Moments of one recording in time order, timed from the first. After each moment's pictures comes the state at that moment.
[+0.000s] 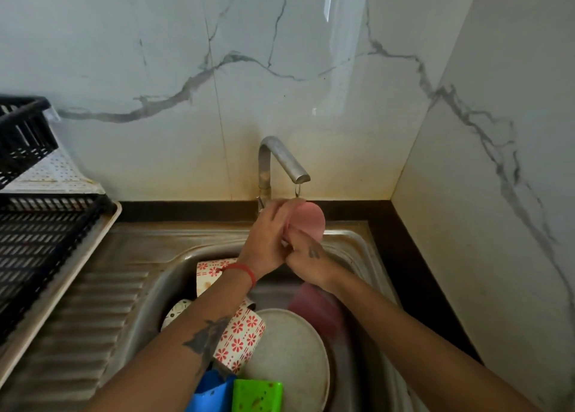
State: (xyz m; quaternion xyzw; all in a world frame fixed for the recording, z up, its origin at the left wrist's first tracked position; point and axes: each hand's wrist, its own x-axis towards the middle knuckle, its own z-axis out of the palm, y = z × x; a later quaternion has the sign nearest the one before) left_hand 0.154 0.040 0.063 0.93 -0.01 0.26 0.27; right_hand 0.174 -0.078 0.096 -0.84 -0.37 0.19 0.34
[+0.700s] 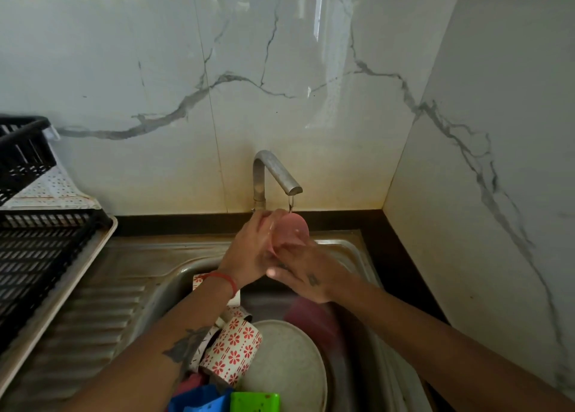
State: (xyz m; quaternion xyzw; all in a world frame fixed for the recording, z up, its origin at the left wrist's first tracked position) left_hand 0.139 0.052 0.079 0.95 0.02 0.21 0.24; right_hand 0.186 -0.100 0.098 -0.81 -0.57 0.04 0.13
